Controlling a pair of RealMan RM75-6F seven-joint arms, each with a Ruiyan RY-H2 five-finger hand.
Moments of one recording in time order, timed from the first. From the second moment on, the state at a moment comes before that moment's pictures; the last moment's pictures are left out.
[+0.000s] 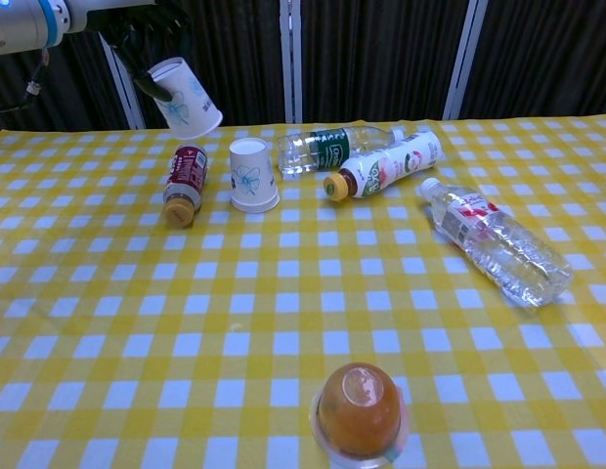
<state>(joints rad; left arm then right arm) -1.01 -1.38 -0.24 -1.09 1.29 0.73 -0.18 0.03 -1.02 0.14 -1.71 -1.43 1.58 -0.10</state>
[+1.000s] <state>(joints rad) -1.18 -1.53 -0.28 -0.93 1.09 0.51 0.01 0.03 -1.02 0.15 -1.68 -1.38 1.55 -0.08</state>
